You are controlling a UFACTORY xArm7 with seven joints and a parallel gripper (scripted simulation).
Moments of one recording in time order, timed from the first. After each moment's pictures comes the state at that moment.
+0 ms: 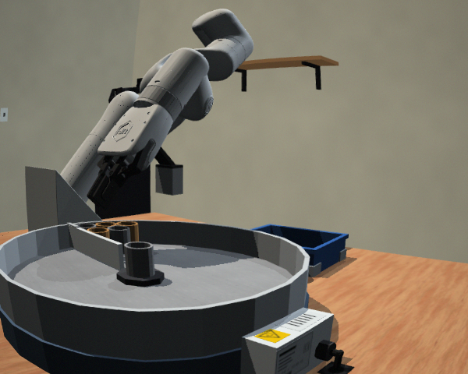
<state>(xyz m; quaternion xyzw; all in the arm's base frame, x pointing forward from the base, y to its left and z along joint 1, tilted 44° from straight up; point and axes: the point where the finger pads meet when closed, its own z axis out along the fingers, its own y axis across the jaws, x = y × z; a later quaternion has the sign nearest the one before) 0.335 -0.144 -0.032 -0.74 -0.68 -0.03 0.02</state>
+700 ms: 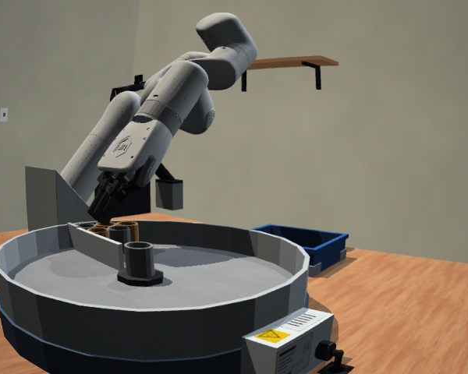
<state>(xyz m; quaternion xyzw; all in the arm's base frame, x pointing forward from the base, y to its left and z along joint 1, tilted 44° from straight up) 0.336 -0.128 -0.050 -0.74 -0.68 -0.03 0.02</state>
